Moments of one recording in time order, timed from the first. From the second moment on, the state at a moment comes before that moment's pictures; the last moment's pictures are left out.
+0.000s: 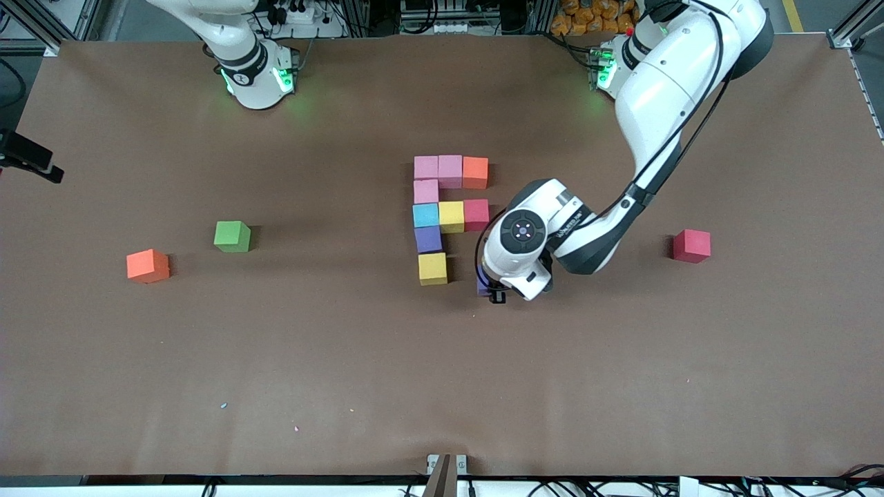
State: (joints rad) left arm -0.21 0.87 -0.56 -1.42 0.40 2.15 -2.40; right arm -0.09 0.02 -0.02 -1.48 0.02 1.49 -0.03
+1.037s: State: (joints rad) left arm -0.28 0.90 -0.55 -1.41 0.40 2.20 -2.45; right arm -0.01 0.07 -0.02 -1.49 0.02 1.52 0.01
